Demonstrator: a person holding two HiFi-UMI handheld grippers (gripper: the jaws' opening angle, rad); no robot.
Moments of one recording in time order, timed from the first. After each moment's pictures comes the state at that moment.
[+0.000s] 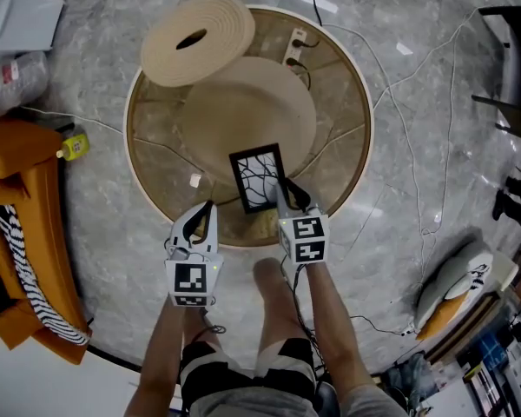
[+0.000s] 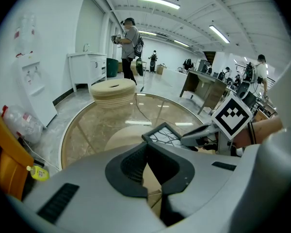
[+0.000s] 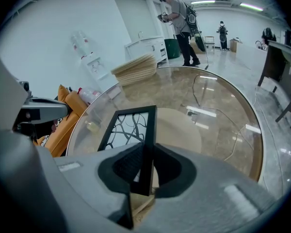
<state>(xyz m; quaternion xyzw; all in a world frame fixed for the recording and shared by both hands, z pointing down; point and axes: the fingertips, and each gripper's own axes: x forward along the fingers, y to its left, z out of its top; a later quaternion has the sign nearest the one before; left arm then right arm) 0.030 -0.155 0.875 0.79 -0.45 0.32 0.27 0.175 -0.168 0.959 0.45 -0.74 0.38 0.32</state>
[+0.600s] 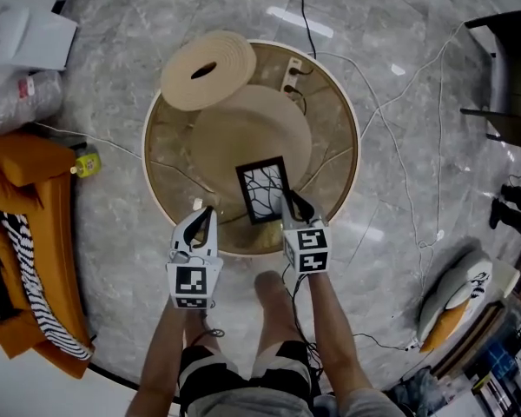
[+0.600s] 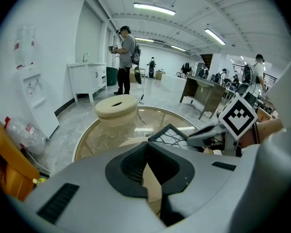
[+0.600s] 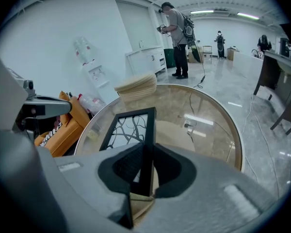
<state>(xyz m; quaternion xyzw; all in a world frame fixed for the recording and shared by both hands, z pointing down) 0.014 -0.176 0.814 0.81 -0.46 0.30 0.23 0.179 -0.182 0.893 0.48 -0.75 0.34 0.30</state>
